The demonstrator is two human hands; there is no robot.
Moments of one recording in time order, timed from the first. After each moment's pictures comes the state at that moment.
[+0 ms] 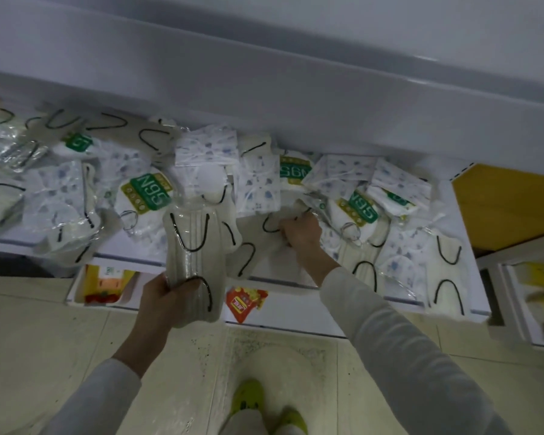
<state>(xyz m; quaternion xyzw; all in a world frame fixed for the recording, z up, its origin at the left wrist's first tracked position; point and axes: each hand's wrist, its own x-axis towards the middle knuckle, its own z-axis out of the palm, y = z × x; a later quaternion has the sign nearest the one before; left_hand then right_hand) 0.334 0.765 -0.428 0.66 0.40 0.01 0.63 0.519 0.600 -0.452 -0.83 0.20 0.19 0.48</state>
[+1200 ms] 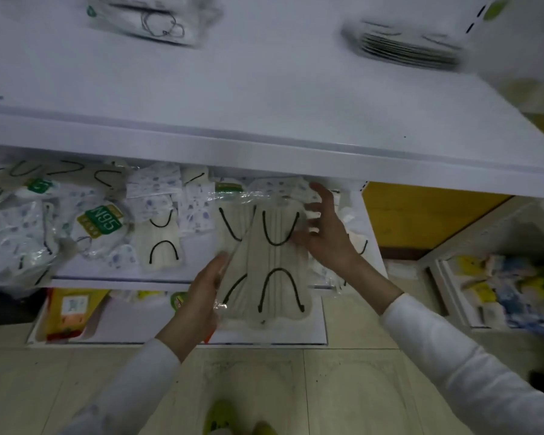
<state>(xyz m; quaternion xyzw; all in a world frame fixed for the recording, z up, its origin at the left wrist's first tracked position) 0.350 0.595 -0.316 0.45 0.30 -0.11 0.84 0.452 0.413 -0.283 -0.83 -0.10 0.07 0.54</state>
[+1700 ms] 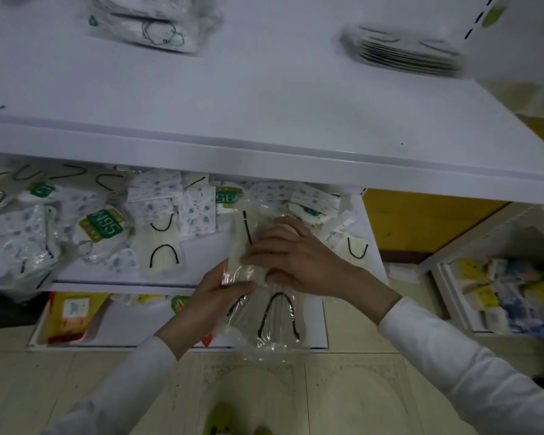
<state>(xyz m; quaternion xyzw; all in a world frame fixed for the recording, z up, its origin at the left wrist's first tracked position) 0.346 0.596 -0.317 0.59 0.13 -0.09 0.79 0.448 0.421 -0.291 -0.79 -0.60 -0.10 0.11</state>
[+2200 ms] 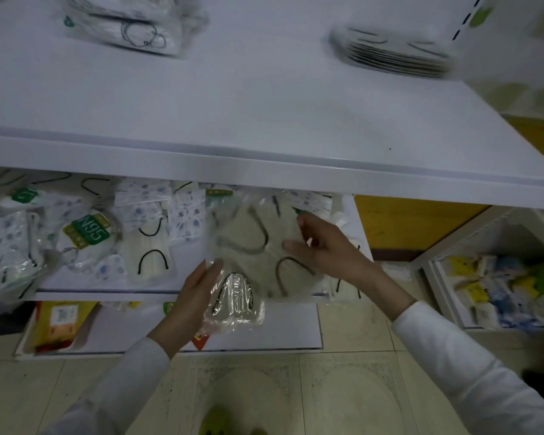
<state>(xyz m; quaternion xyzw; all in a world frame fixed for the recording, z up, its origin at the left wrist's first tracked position) 0.366 0.602 -0.336 0.59 0.25 -0.06 0.77 0.455 0.387 -0.262 -0.84 -0.23 0.14 0.46</state>
